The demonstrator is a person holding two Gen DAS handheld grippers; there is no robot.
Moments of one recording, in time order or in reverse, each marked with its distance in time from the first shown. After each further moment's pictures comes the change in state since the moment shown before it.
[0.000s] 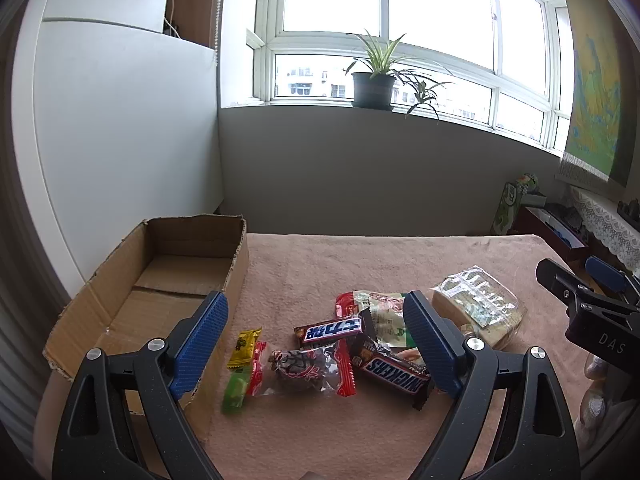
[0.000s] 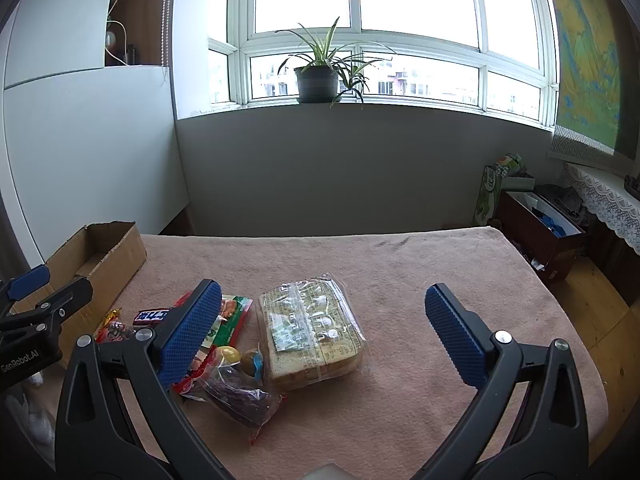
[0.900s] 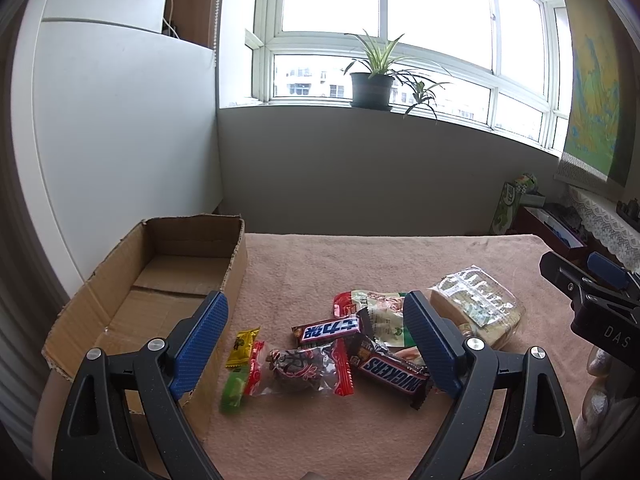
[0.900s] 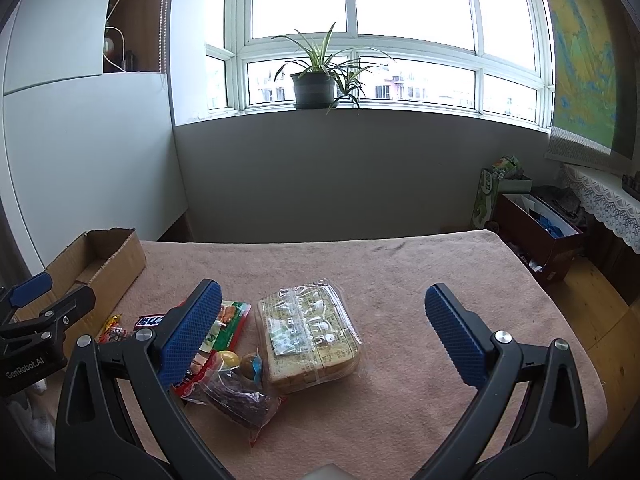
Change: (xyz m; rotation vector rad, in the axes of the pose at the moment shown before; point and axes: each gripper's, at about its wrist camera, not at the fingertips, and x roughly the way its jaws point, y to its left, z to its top) left arm 0.000 -0.001 -0.002 0.002 -0.001 -0.004; right arm -0.005 -0.004 0.004 0.007 -0.013 -0.003
